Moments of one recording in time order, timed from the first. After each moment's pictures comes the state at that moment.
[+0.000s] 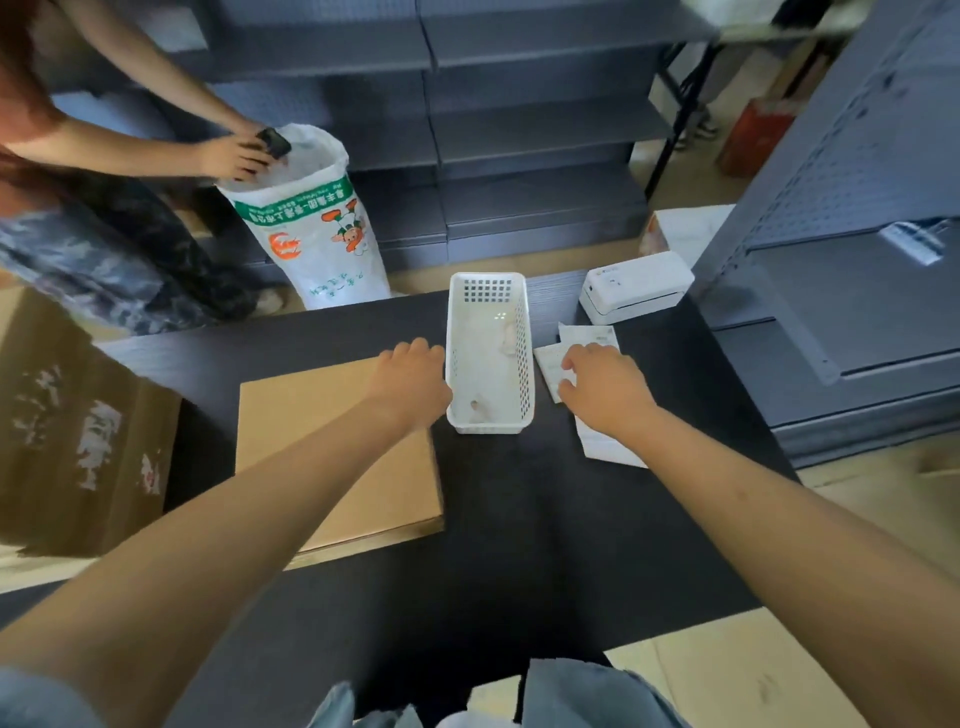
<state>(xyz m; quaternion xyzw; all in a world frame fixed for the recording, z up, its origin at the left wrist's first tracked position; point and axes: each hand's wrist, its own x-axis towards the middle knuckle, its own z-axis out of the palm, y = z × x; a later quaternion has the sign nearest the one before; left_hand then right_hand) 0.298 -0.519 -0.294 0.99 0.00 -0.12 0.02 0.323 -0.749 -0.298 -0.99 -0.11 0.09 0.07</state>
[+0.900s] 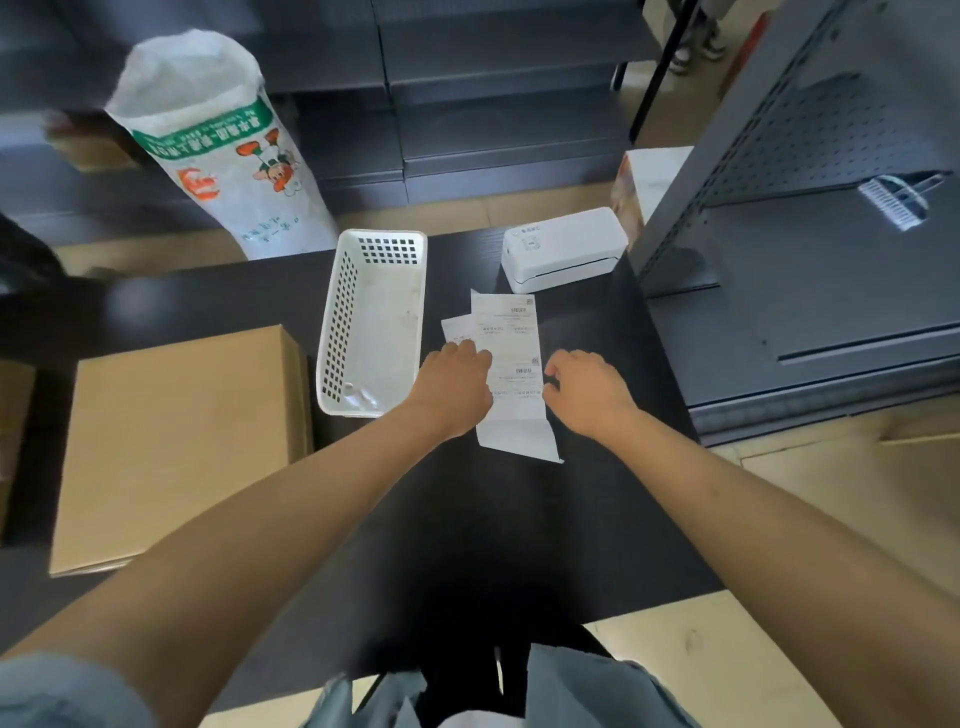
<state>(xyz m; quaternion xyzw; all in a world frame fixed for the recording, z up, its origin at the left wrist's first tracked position) 0.343 -0.710 -0.348 0.98 -0.08 -0.15 0.07 0.365 -0.886 -0.355 -0.97 -0.09 0.20 0.10</state>
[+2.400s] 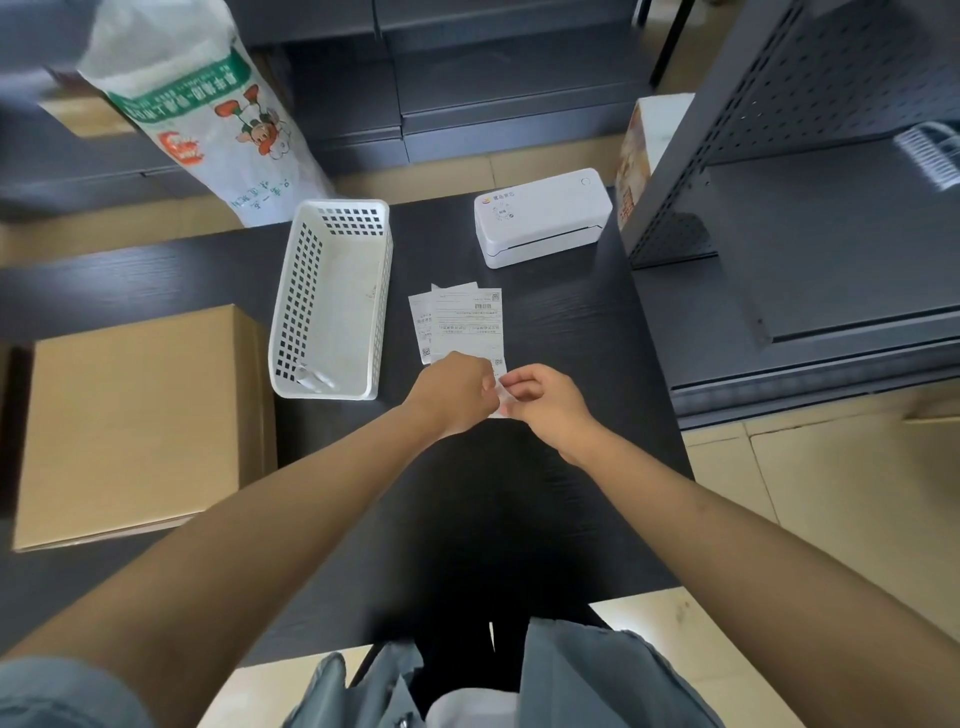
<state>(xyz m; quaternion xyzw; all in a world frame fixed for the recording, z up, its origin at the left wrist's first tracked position) 0.345 -0.763 -0.377 0.95 -0.01 -0.22 0.20 0.345 -0.912 -0.394 -0.77 0.12 0.32 0.54</state>
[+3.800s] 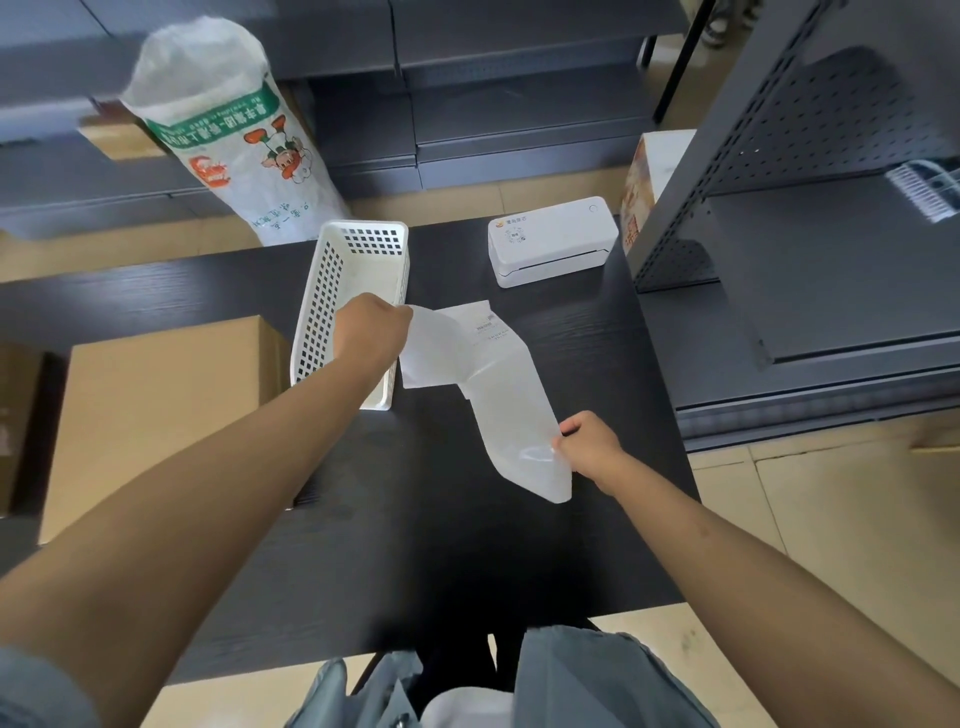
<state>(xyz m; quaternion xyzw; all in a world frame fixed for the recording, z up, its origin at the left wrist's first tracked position) 0.384 -0.684 -0.338 0.87 0.35 -0.05 0.34 0.333 -0.945 -0.420 -0.85 0.18 0.36 0.35</state>
